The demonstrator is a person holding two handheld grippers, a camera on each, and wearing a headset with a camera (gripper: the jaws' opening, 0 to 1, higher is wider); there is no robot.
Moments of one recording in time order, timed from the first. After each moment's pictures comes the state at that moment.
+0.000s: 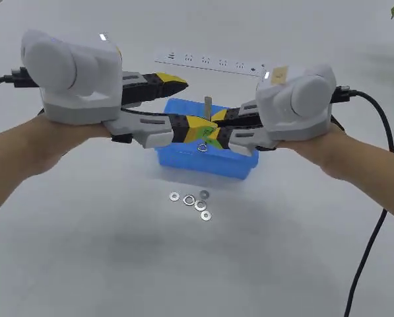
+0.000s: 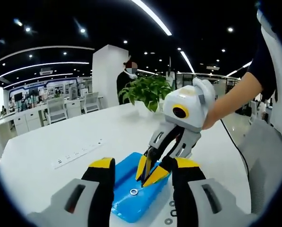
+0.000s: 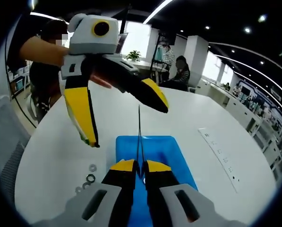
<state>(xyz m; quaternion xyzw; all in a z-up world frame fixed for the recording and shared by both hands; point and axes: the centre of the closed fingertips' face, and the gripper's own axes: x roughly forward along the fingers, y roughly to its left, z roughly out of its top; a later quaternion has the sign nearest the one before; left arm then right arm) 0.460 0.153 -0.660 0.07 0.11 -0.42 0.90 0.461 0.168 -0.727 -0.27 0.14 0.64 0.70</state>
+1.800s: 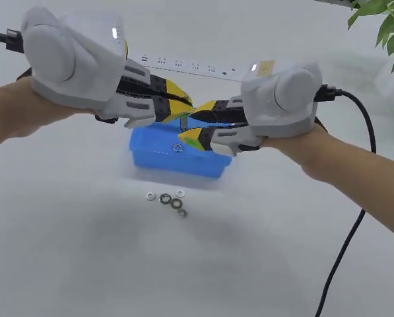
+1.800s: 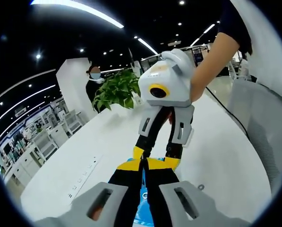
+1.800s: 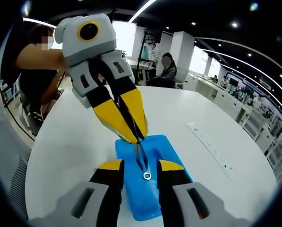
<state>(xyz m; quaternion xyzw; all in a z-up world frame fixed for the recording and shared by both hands) 0.451 0.136 -0.651 0.24 0.06 -0.51 0.83 0.455 0.153 -0.703 -0.25 0.17 0.59 0.75</state>
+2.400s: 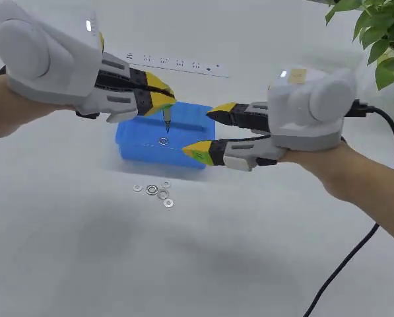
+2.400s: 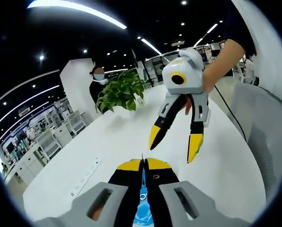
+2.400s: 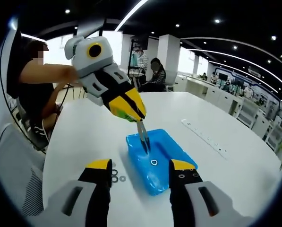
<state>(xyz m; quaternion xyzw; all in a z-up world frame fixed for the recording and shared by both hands) 0.431 0.130 -0.636 0.24 0.06 -0.49 0.84 0.417 0.092 -0.683 -0.18 0.17 0.56 0.79</state>
